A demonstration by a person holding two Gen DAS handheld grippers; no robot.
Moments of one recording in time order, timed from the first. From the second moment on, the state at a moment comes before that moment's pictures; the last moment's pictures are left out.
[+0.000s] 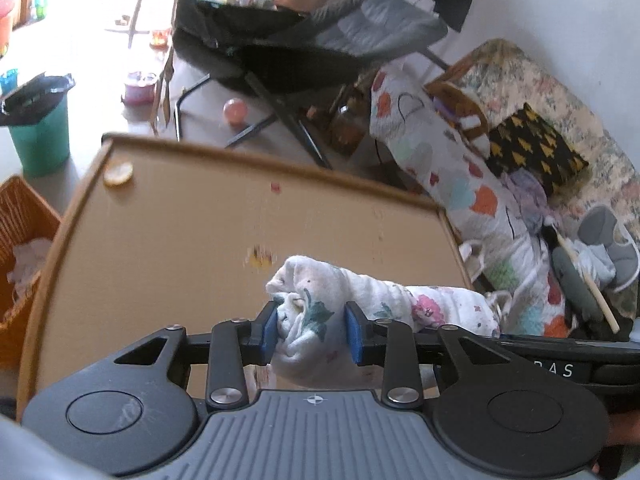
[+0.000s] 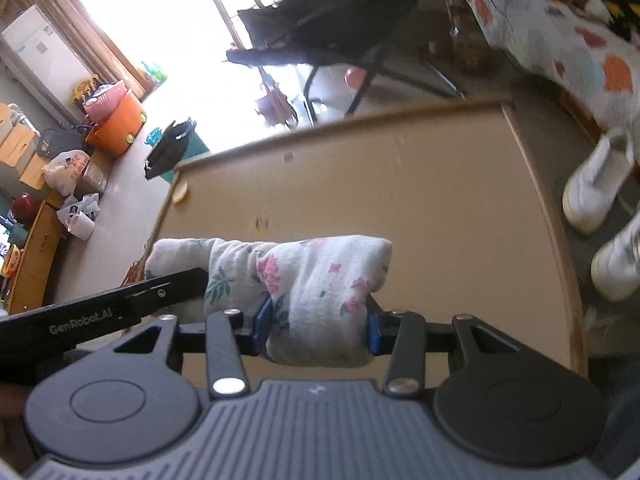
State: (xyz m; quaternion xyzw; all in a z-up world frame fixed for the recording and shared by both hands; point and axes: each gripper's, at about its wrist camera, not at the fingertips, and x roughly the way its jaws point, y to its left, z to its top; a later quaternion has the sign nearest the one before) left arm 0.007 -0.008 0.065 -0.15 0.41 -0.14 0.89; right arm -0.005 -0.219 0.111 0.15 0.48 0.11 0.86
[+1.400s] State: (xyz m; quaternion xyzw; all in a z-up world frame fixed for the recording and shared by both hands) left arm 0.177 0.012 0.016 -0.19 0.41 -0.09 0.89; right arm 0.122 -0.243 0.067 0.21 0.44 0.05 0.87
